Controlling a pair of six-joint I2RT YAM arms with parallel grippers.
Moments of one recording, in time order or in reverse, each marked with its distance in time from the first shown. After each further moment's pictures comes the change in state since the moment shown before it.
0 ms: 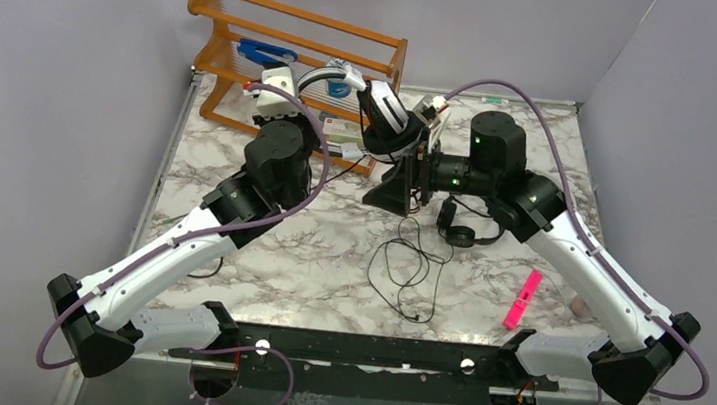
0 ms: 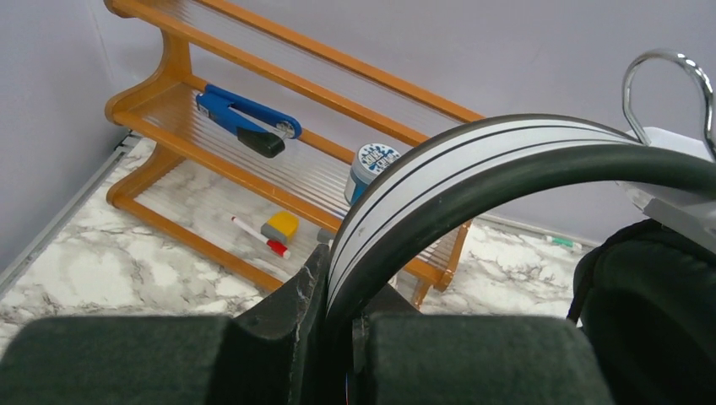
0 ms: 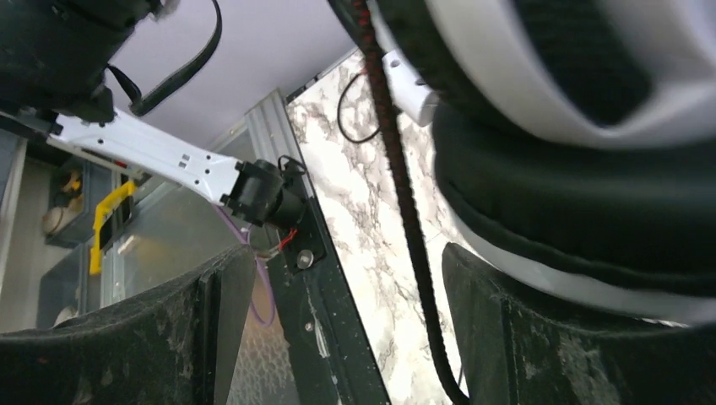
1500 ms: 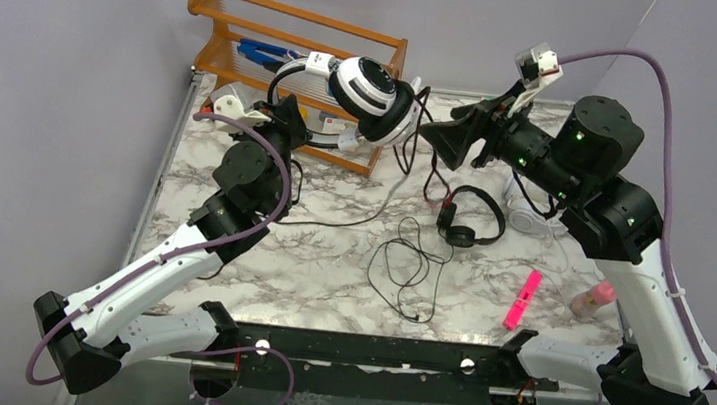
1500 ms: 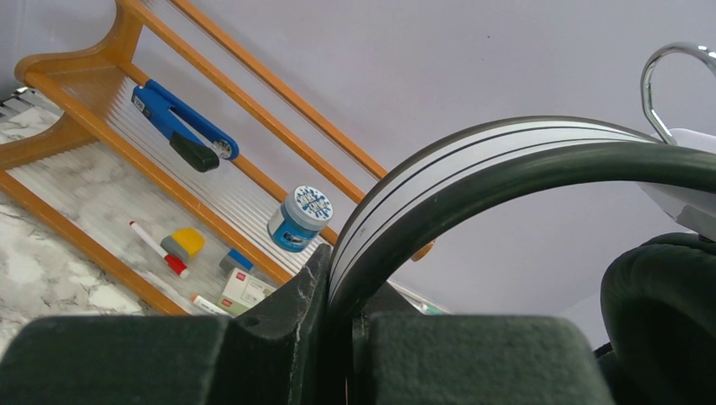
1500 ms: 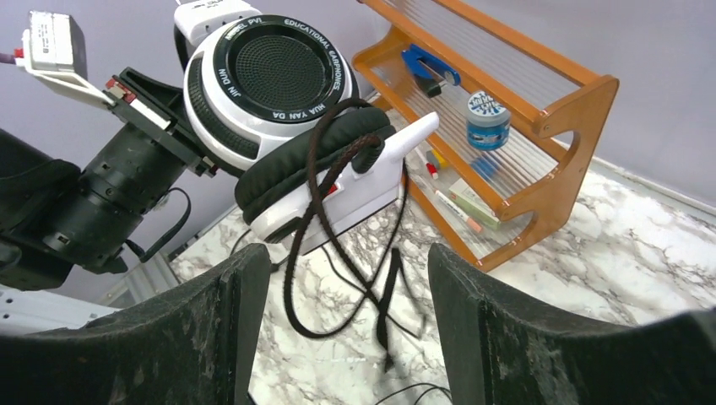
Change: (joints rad) left arm 0.019 -0.129 -0.164 0.282 -0.004 -0.218; right arm -0.006 -0.095 0.392 -0.210 0.478 -0.088
